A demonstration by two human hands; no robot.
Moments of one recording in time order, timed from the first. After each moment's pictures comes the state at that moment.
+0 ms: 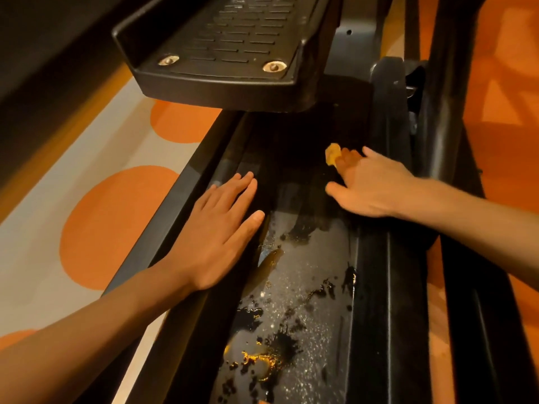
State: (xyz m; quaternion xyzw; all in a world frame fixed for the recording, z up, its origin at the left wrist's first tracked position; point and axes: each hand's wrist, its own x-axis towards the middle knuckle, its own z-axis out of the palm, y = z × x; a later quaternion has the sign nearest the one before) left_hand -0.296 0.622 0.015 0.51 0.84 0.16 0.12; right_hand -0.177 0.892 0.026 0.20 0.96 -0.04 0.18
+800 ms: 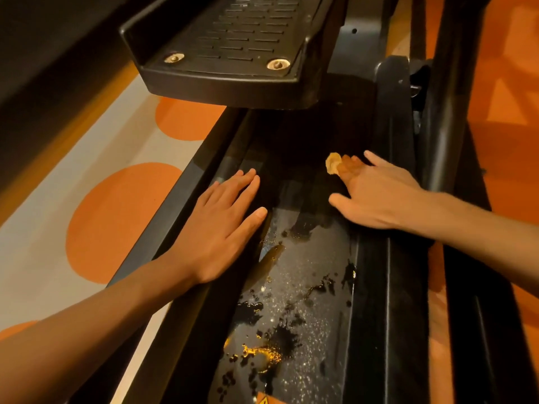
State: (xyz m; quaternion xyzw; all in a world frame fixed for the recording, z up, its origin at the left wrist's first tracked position) left_hand -0.298 0.622 0.015 0.50 0.84 0.15 0.12; right_hand -0.164 0.878 0.034 0.18 0.97 -0.03 0.18
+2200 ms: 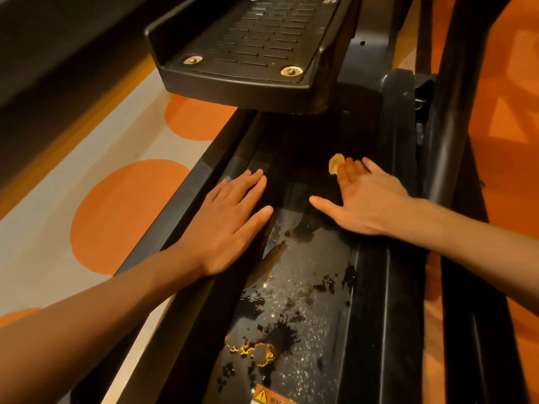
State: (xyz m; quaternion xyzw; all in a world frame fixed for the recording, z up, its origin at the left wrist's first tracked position) left_hand -0.296 0.622 0.014 0.50 0.84 0.14 0.12; right_hand -0.173 0.873 0.022 0.17 0.97 0.04 0.18
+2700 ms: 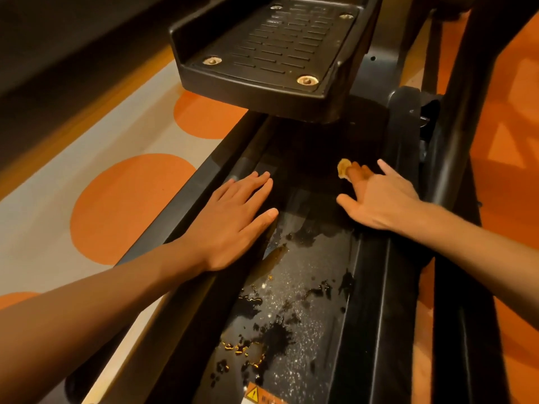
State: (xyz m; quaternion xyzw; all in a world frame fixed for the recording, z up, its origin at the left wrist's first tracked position) left_hand -0.297 0.623 0.013 0.50 0.85 0.13 0.12; right_hand -0.183 0.901 0.016 0.19 0.97 0.00 0.17
